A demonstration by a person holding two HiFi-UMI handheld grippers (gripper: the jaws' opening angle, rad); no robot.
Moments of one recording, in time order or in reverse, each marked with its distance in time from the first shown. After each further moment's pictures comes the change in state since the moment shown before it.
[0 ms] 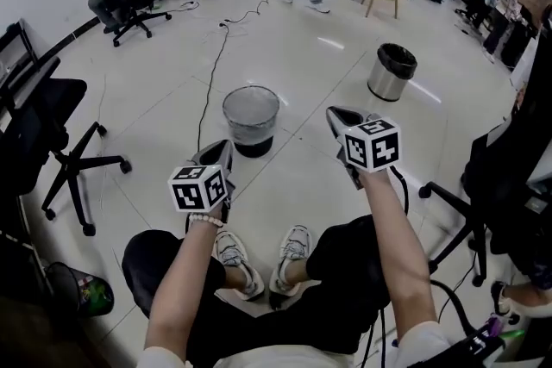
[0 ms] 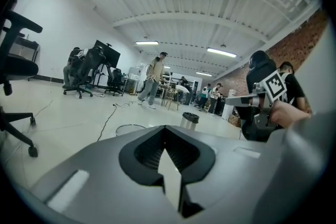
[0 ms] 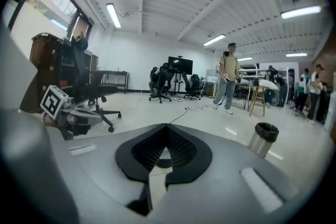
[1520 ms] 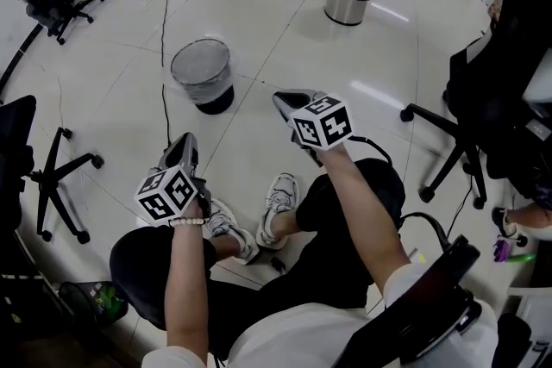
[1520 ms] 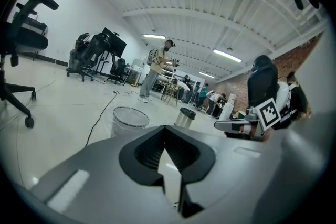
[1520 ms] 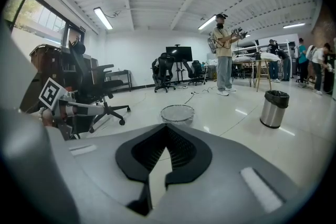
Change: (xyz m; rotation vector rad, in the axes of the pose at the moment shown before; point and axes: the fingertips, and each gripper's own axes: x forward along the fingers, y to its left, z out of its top) left arm -0.011 -0.014 -0.064 -0.137 0.044 -0.012; right arm 0.022 0.029 -0.120 0.147 0.086 0.095
